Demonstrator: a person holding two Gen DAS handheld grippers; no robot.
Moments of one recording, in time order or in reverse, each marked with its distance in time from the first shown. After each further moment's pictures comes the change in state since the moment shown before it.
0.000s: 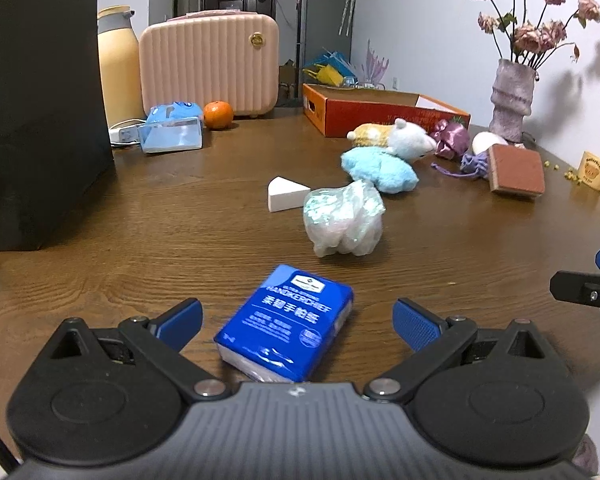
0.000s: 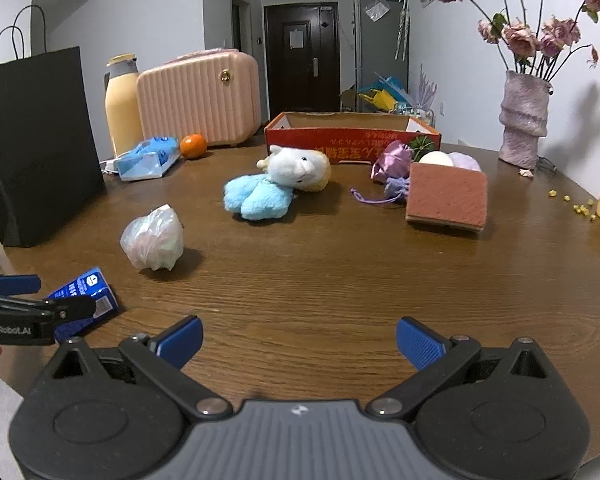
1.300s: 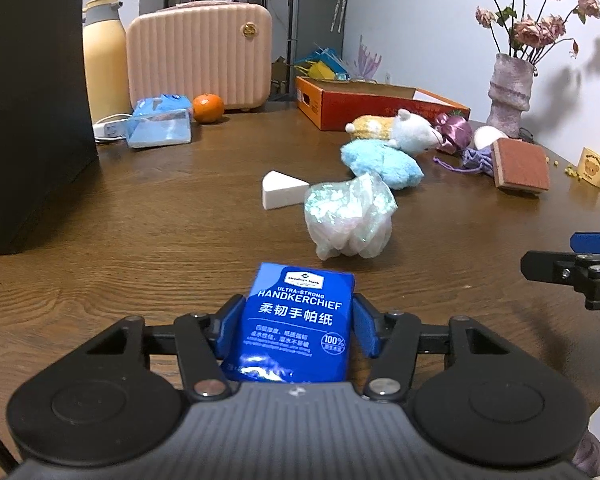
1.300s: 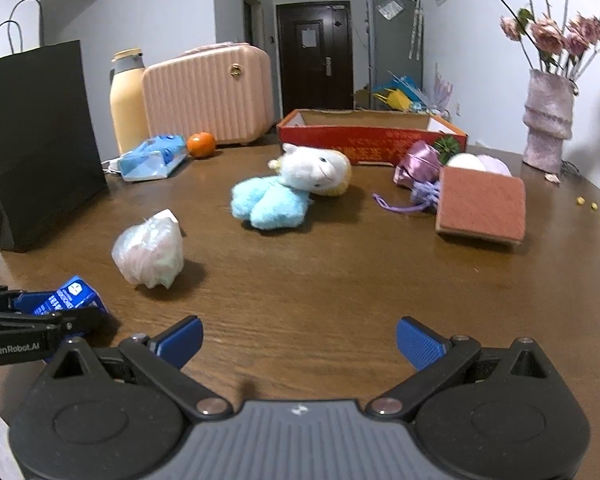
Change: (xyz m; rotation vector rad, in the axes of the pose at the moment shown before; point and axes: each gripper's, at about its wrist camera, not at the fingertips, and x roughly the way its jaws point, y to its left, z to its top) left arm 0.023 0.006 0.002 0.003 0.000 -0.024; right arm 0.042 0.006 0.015 -0.015 -0.007 0.046
